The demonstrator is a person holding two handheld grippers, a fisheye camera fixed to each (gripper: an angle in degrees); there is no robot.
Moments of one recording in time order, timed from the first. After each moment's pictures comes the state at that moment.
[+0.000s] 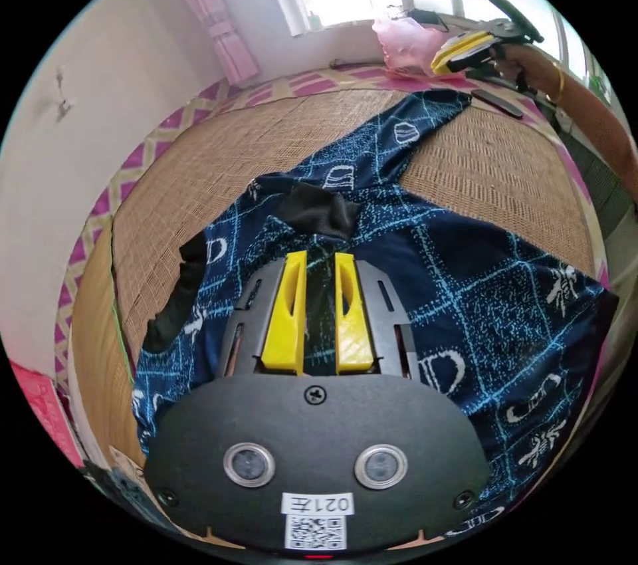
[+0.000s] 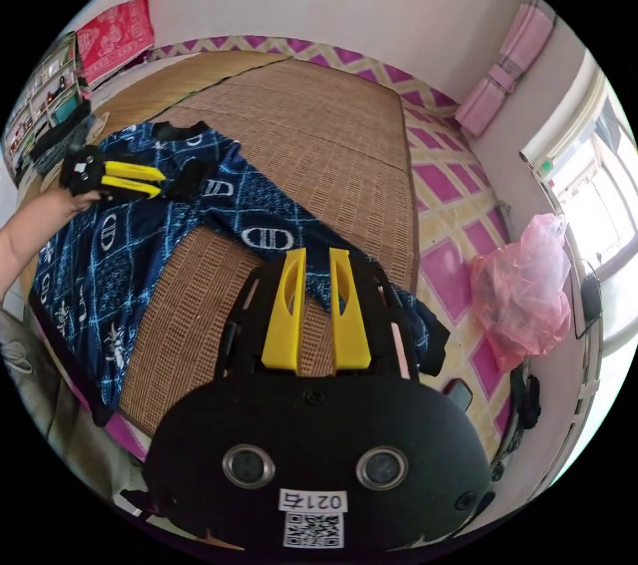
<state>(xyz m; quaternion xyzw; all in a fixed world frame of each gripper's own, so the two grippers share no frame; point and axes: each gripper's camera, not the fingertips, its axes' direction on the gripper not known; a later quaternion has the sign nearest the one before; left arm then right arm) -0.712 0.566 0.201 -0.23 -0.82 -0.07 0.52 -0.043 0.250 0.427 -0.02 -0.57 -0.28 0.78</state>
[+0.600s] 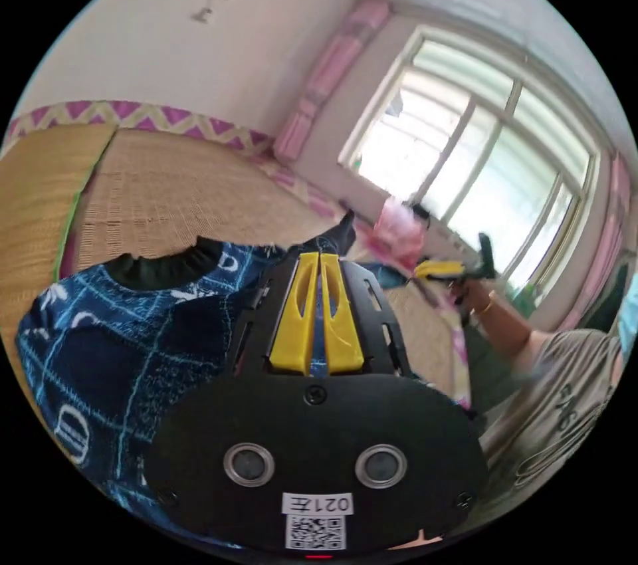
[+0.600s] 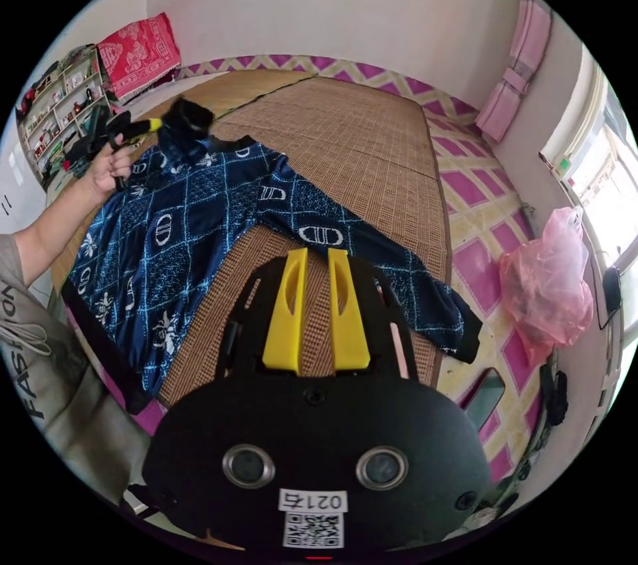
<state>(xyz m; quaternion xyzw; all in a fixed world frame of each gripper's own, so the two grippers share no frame) -0.433 0.751 0.094 0.26 -0.70 -0.02 0.67 0.019 0.285 0.410 -0.01 -0.63 -0.24 0.74</state>
